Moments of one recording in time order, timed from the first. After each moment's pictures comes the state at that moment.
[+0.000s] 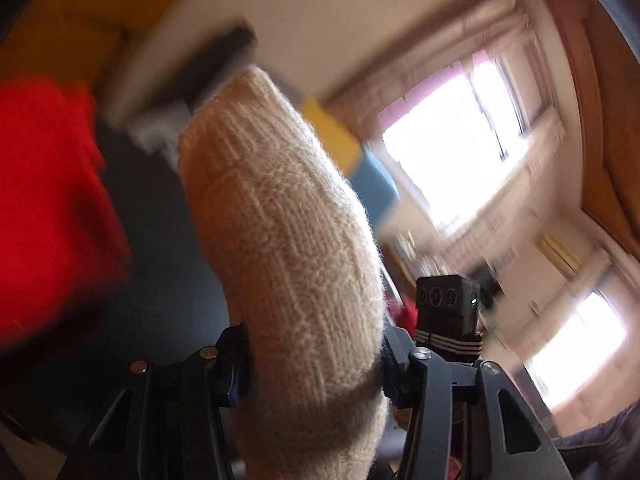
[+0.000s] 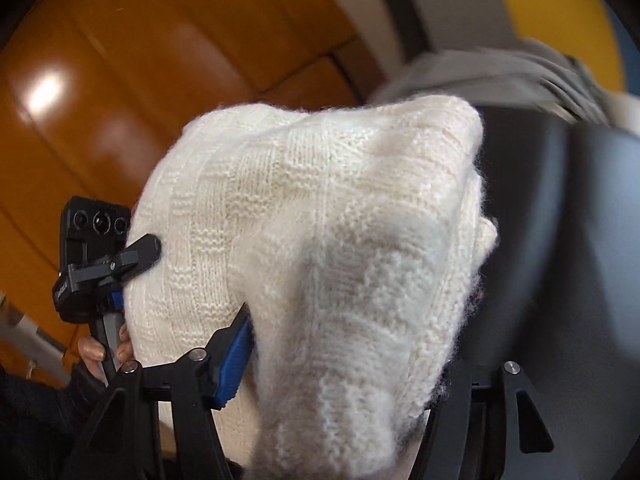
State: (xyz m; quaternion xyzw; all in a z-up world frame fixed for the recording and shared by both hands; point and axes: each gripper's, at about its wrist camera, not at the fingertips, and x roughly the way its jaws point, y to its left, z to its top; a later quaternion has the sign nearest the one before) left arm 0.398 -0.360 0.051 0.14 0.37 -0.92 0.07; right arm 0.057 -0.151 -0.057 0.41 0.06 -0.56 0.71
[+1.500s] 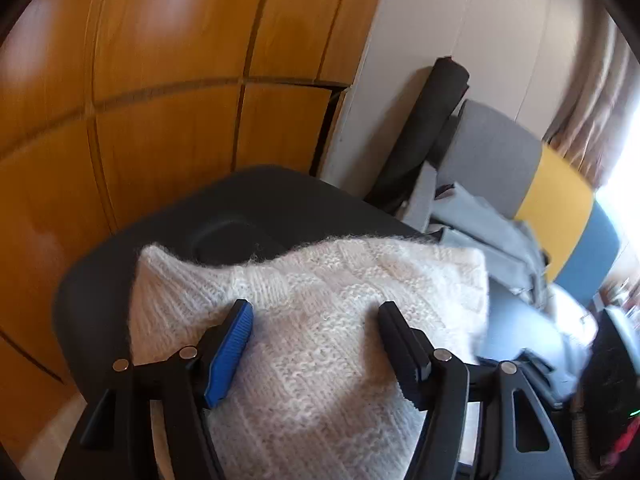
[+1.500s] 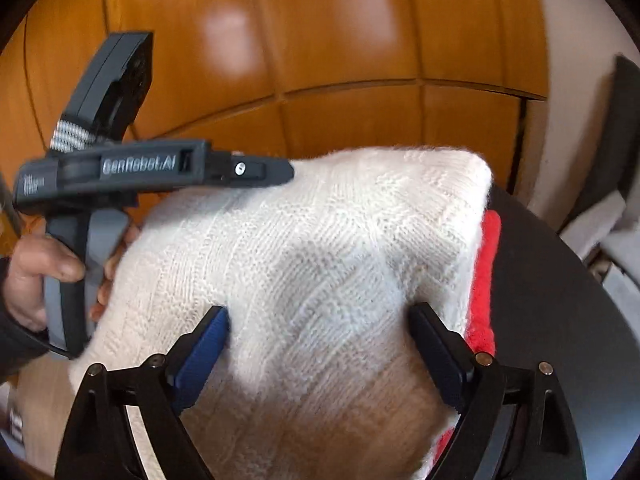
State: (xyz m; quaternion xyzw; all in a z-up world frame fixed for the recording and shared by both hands) left arm 0.414 -0.611 0.023 0.26 0.26 -0.82 0.43; right arm 0.202 -0.505 -0.083 0.24 0.23 -0.51 0.79
